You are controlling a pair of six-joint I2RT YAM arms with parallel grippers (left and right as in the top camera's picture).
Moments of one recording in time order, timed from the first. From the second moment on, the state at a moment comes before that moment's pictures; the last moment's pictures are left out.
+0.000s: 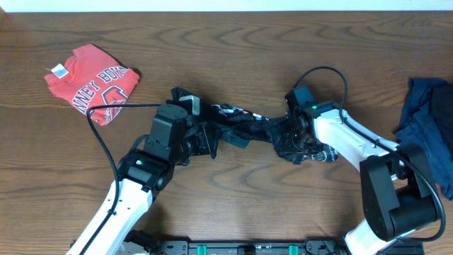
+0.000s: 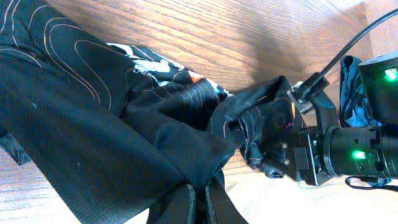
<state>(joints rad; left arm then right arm) -0.40 1.12 0.74 -0.37 0.28 -0.61 0.35 1.79 1.02 -0.77 -0.05 0.33</state>
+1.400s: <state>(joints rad) -0.35 1.12 0.74 -0.52 0.11 -0.48 -0.18 1.53 0.99 -0.98 -0.08 0.34</state>
